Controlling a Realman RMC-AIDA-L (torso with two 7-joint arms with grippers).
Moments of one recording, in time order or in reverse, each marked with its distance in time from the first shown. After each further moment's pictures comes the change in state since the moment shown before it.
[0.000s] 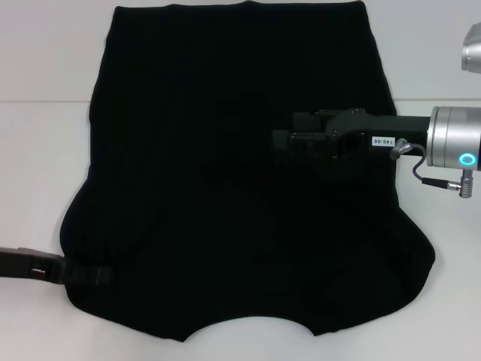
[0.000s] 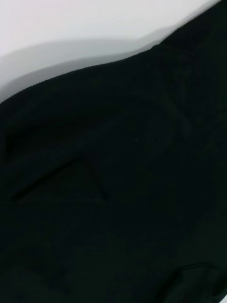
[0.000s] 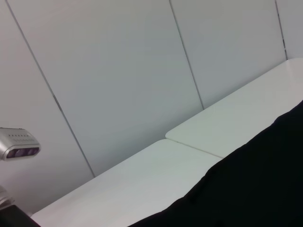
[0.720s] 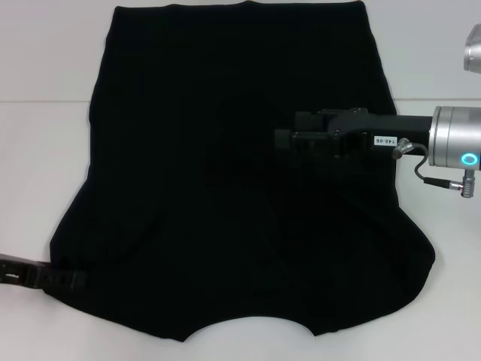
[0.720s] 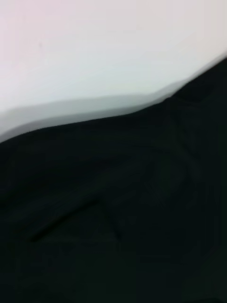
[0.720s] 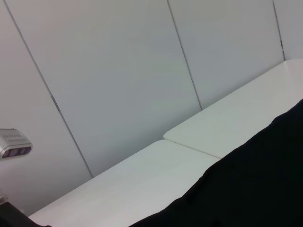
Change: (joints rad) left arm 0.023 0.015 -0.022 0.024 0.036 -0.015 -0.002; right arm -0.002 -0.002 0.006 0.000 0.000 0.000 -0.003
